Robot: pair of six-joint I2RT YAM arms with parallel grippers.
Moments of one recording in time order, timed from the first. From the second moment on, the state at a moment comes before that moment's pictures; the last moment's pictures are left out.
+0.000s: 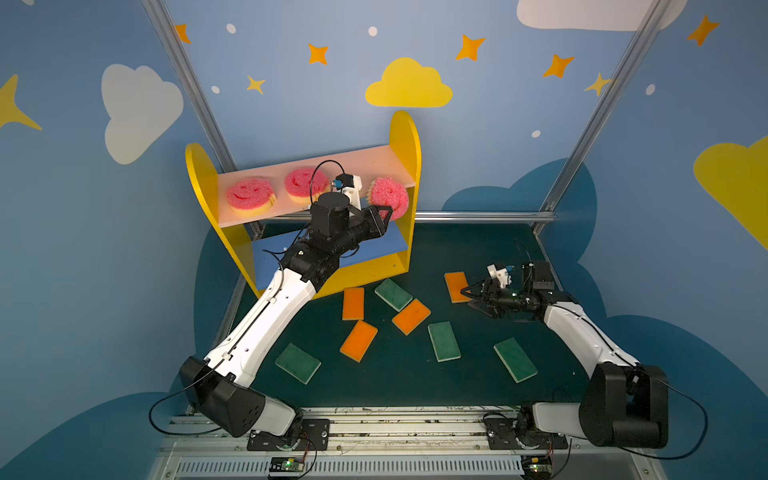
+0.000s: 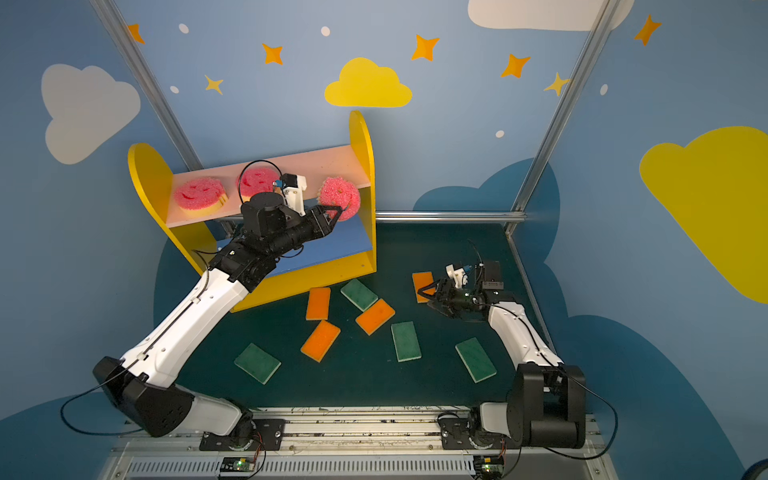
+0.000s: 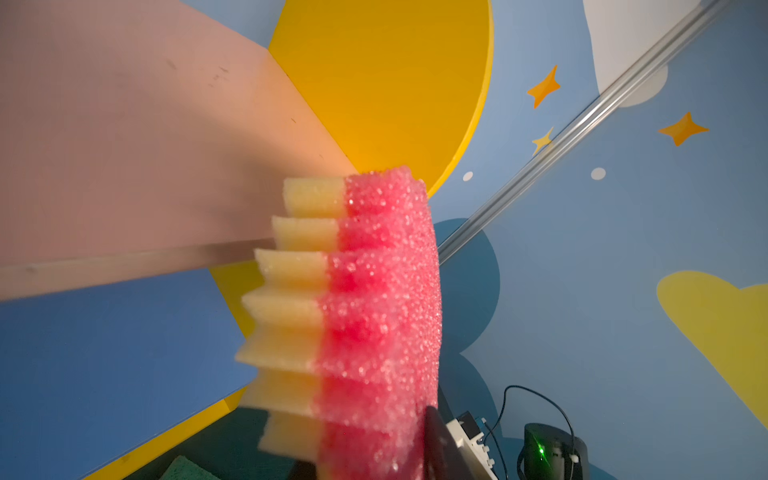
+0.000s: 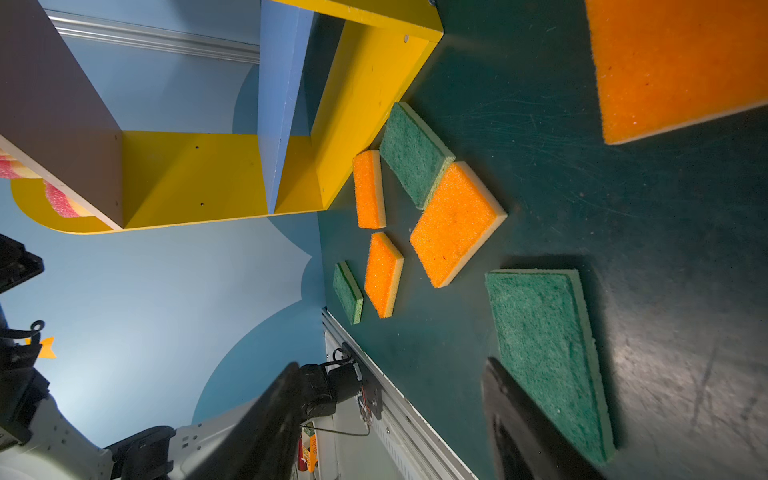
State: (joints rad) left arm -0.46 1.46 1.60 -0.32 0.13 -0.65; right arm 0.05 1.34 0.88 -0.48 -0.95 0.57
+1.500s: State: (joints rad) left arm -0.32 1.70 1.95 -0.39 0.08 -0.73; right arm 0.08 1.36 0.88 -0.46 -0.94 0.56
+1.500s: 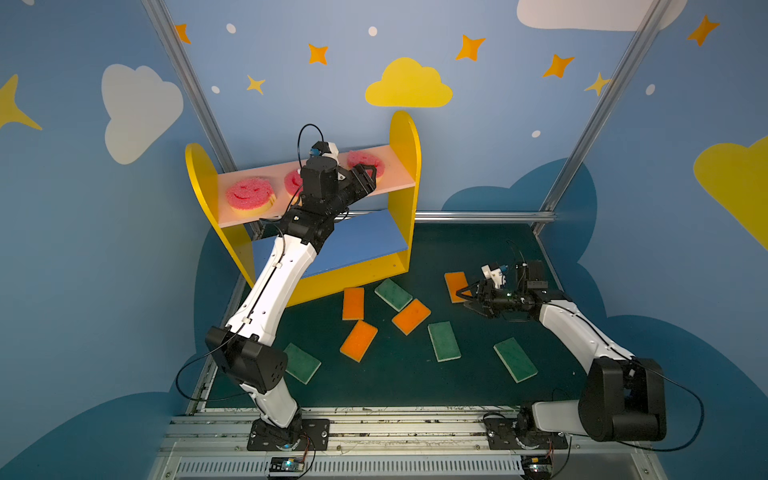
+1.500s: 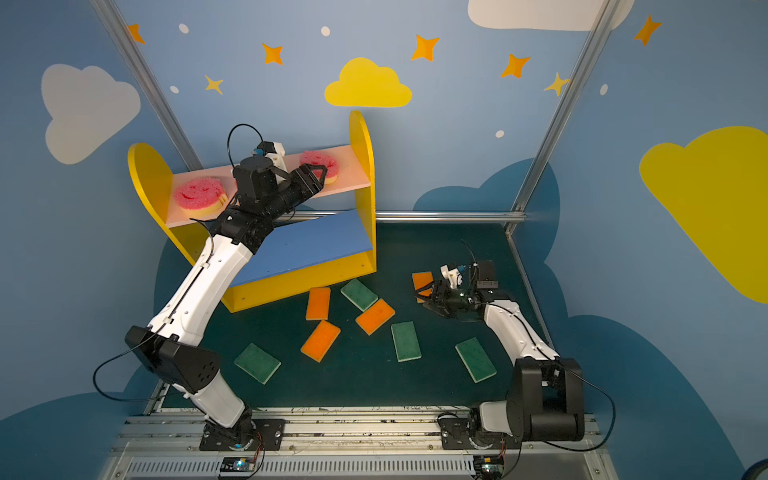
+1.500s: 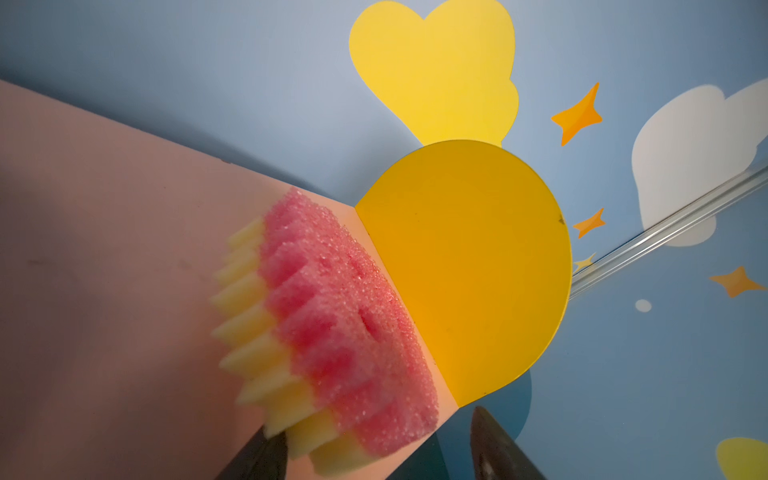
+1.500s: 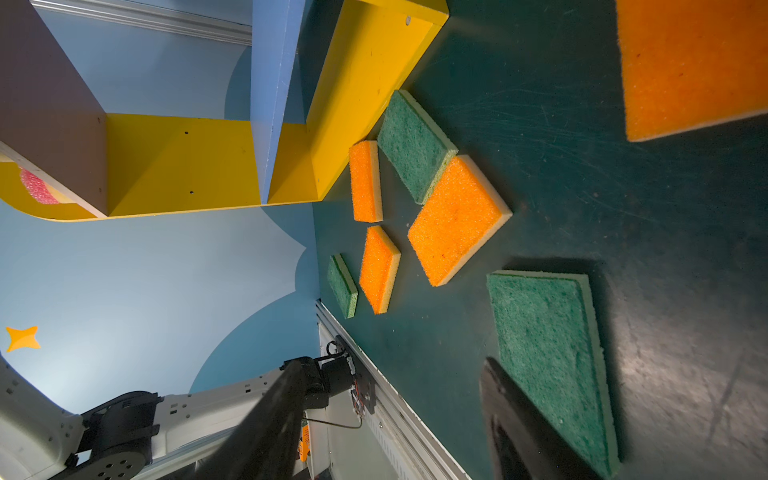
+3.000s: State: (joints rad) left arm -0.47 1.20 1.11 -0.32 0.13 -0.68; right arm 0.21 1.39 0.93 -0.51 -0.85 0.54
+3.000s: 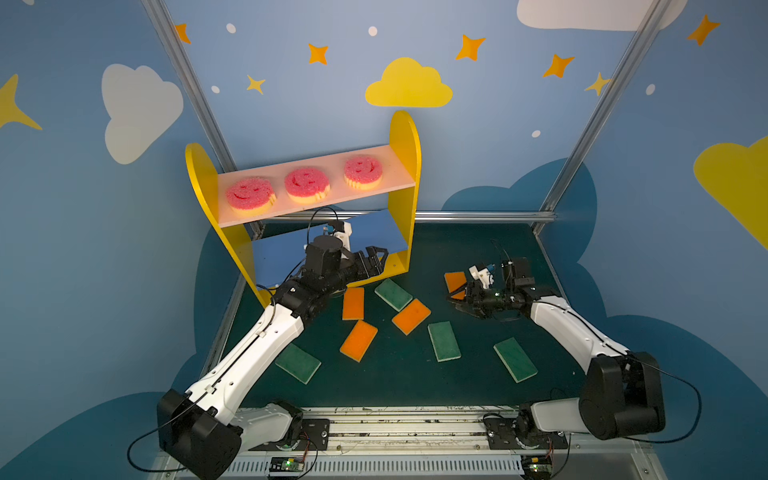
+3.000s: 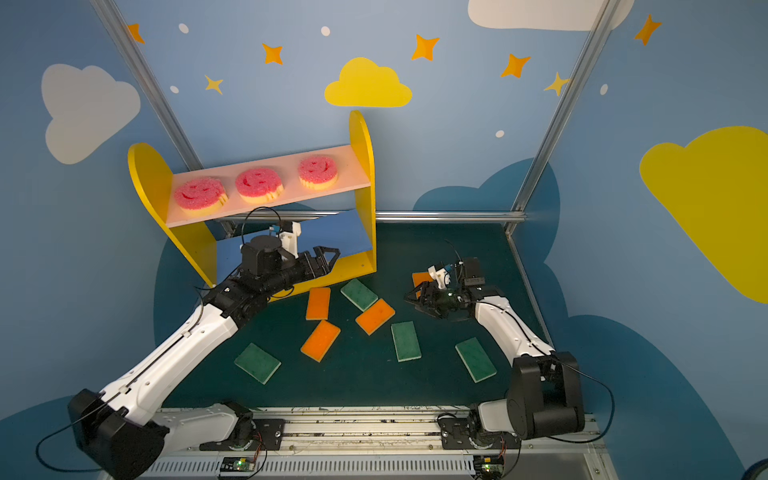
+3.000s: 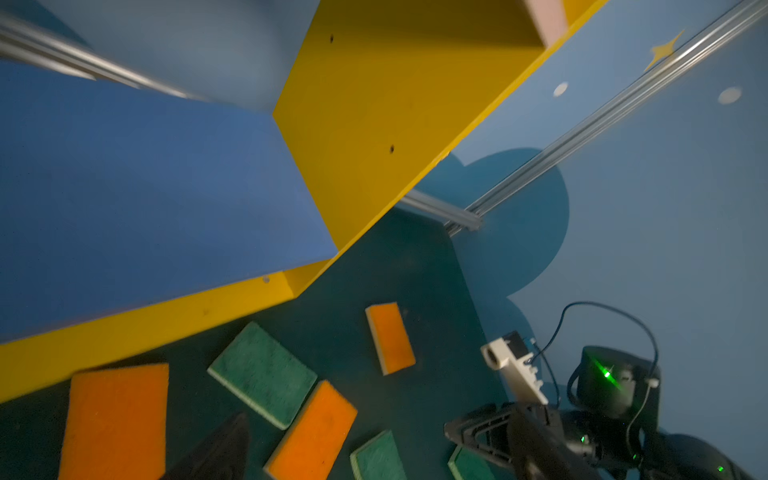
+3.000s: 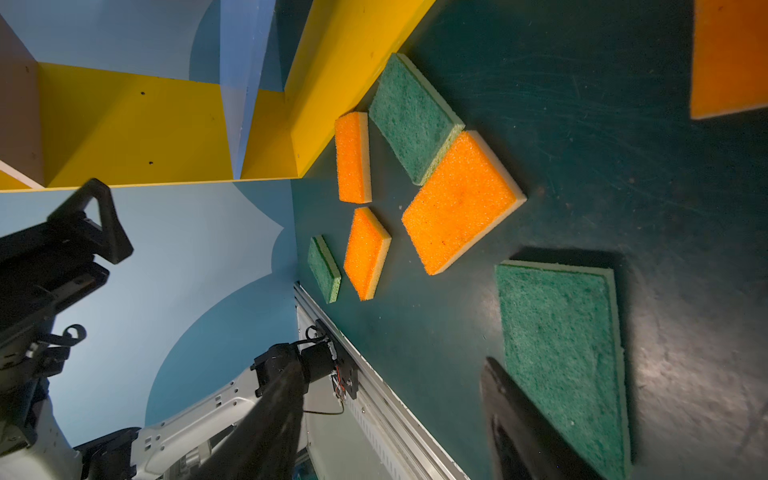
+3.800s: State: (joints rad) left arm -0.50 1.02 0.52 -0.33 0.04 -0.72; right arm 0.42 1.51 0.93 -0.44 -0.74 0.56
